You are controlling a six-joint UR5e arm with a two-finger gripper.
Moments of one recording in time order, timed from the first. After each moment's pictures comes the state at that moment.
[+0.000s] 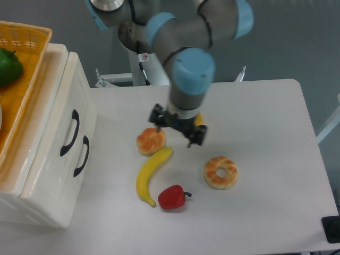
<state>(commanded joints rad) 2.37 -1.83 -1.59 -1.36 1.42 0.68</state>
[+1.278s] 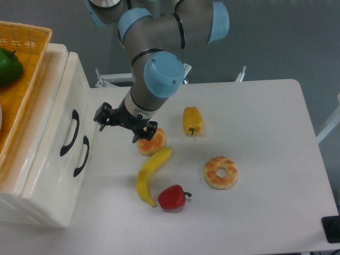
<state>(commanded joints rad) 2.35 -1.80 -1.59 -1.49 1.09 0.52</state>
